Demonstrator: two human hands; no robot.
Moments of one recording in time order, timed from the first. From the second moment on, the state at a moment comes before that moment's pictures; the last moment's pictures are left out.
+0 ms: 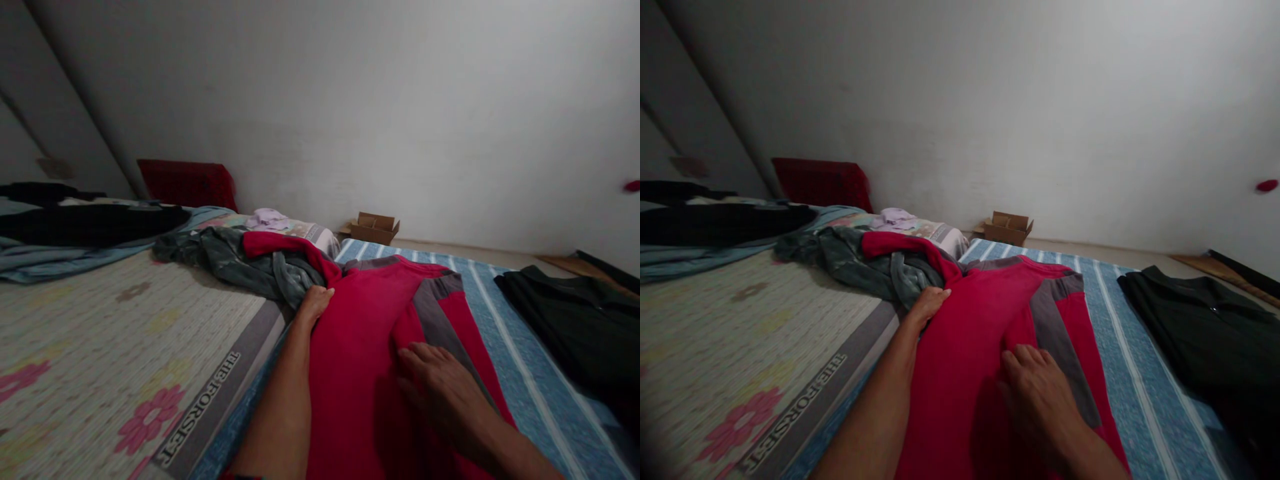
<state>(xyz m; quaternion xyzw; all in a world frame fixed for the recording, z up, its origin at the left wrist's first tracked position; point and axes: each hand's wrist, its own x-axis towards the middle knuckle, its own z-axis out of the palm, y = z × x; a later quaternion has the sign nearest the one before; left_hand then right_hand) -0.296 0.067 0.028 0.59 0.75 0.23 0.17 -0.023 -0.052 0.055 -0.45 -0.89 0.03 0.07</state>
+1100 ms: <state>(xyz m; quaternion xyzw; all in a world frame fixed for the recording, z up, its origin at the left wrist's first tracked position) -0.277 0.064 0.034 0.56 0.81 0.13 0.03 -0.141 0.013 0.002 -0.33 -0.91 0.18 0.14</state>
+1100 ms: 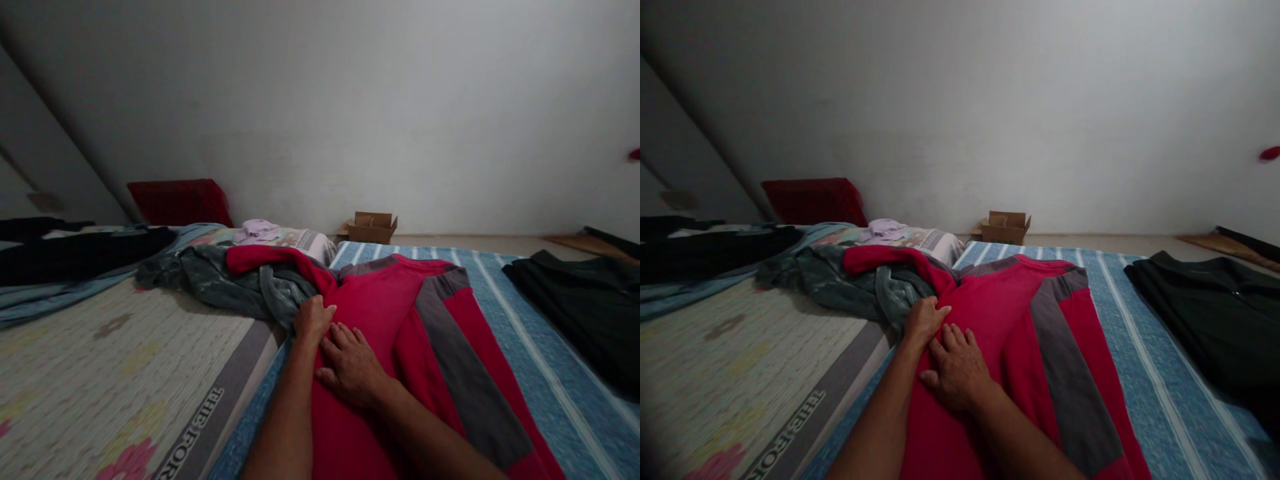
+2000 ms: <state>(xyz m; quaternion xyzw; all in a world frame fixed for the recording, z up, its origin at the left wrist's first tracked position) -0.261 0.061 0.041 0.55 0.83 0.09 0.02 -0.138 0.013 0.006 -0.29 -0.93 0.18 0.16</state>
